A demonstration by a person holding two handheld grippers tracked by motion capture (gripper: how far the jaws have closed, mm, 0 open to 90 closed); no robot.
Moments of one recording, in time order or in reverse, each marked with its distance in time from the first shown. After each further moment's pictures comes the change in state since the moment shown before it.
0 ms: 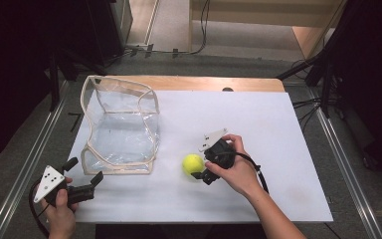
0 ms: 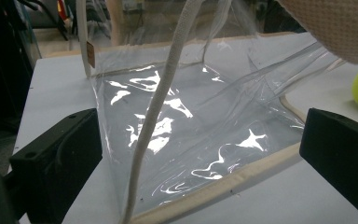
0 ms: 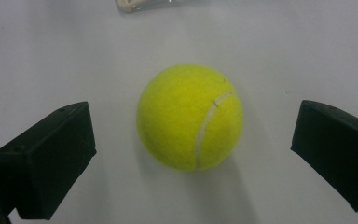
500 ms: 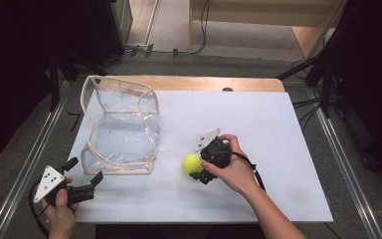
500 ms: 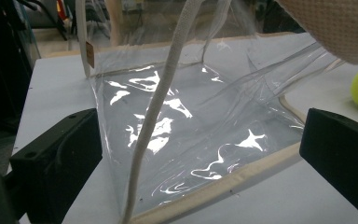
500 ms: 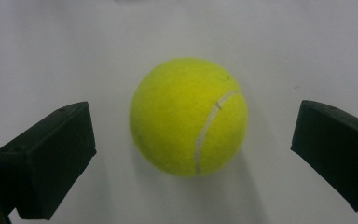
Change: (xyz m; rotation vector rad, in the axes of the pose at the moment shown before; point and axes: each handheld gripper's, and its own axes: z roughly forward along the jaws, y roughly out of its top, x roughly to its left) left arm 0.000 0.000 0.000 -0.002 -0.003 -0.001; right arm -0.001 0.004 0.012 0.057 0.005 -0.001
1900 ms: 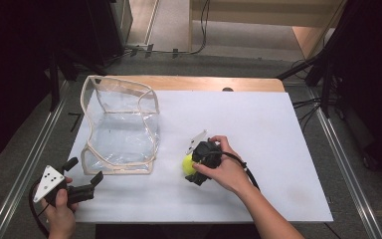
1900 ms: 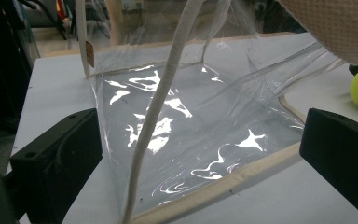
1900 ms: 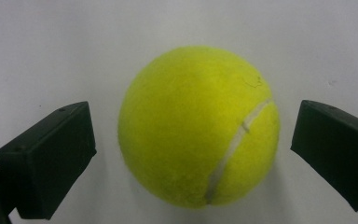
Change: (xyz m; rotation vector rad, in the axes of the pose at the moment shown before) left arm 0.001 0.000 0.000 0.003 -0.001 -0.001; right arm 0.000 0.009 0.028 0.127 0.016 -0.013
